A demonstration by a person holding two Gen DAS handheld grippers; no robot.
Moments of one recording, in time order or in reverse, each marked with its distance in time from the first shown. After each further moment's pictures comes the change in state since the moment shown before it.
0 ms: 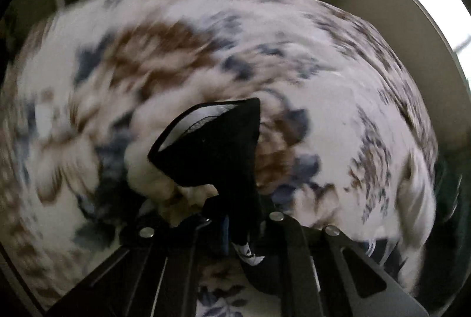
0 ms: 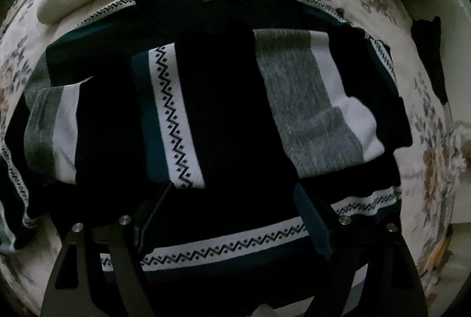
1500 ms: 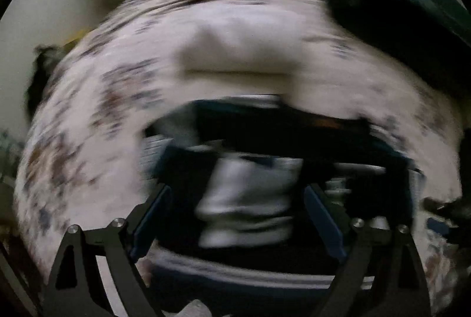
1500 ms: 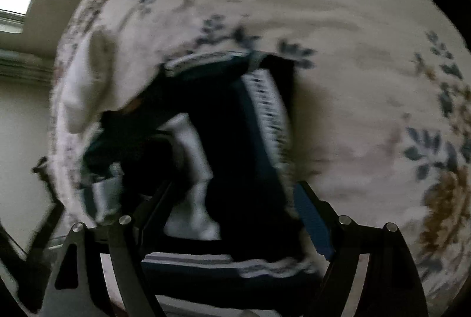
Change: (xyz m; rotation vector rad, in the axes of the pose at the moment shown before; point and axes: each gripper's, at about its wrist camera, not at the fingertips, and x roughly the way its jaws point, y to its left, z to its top) left arm -0.078 -0.373 -0.255 0.781 0.069 0.059; right arm 0.012 -0.272 0.093 0.218 0.079 0.544
